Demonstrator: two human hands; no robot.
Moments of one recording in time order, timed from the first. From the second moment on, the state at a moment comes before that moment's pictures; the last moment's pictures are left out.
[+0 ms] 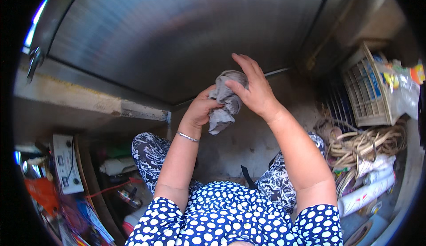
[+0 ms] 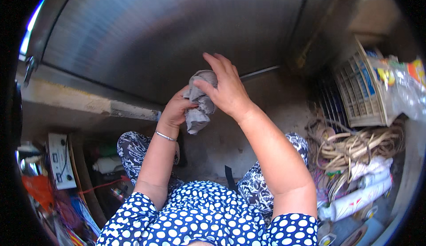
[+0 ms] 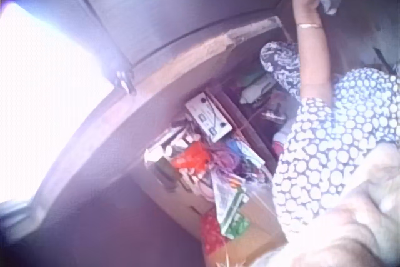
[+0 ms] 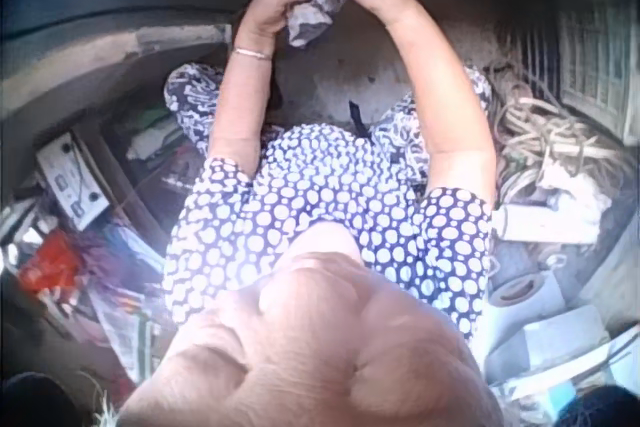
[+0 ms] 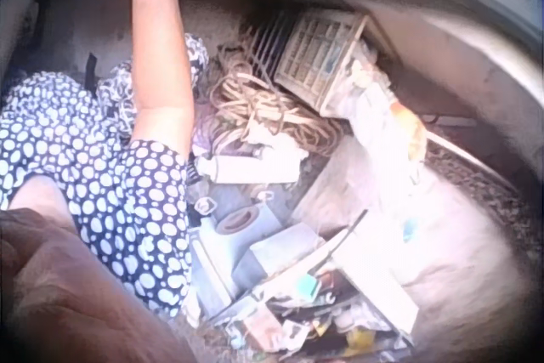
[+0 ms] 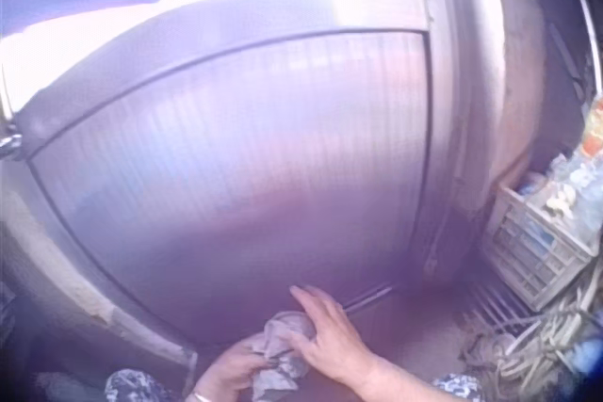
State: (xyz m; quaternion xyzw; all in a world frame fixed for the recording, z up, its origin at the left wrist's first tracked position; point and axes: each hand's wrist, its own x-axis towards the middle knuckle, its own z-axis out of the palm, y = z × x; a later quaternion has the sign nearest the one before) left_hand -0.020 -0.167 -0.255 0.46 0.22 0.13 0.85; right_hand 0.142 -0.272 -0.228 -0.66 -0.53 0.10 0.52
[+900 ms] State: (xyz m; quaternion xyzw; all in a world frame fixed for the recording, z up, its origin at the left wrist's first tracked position) left_hand -0.193 0.007 -0.209 0.51 0.52 0.63 0.25; right_hand 0.084 -0.263 -0.312 -0.64 -0.49 0.43 0.39
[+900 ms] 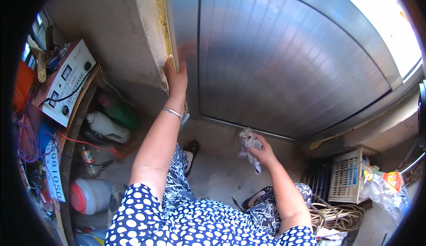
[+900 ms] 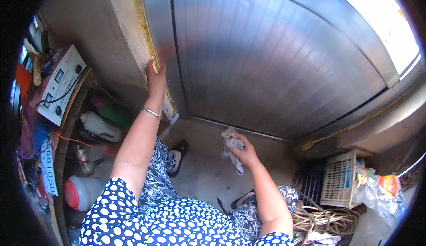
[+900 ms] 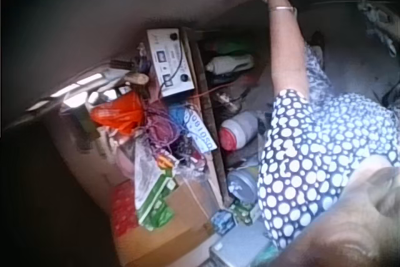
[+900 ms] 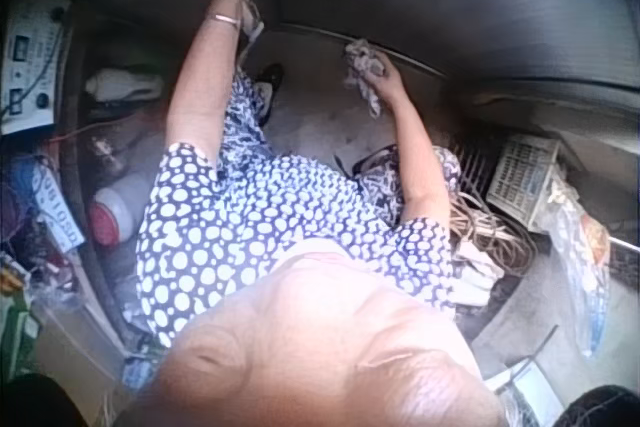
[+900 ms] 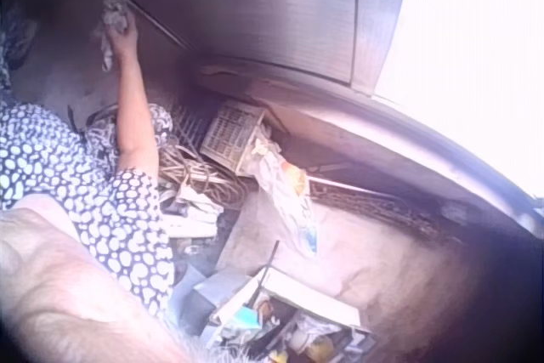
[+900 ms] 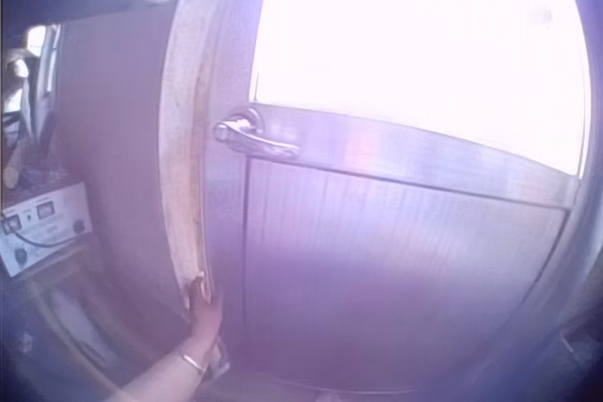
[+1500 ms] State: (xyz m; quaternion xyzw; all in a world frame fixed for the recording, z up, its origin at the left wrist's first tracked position) left_hand -0.192 0.014 -0.232 0.44 0.46 0.64 0.43; right_hand 0.159 -0.238 -0.043 -0.51 -0.37 -0.16 0.76
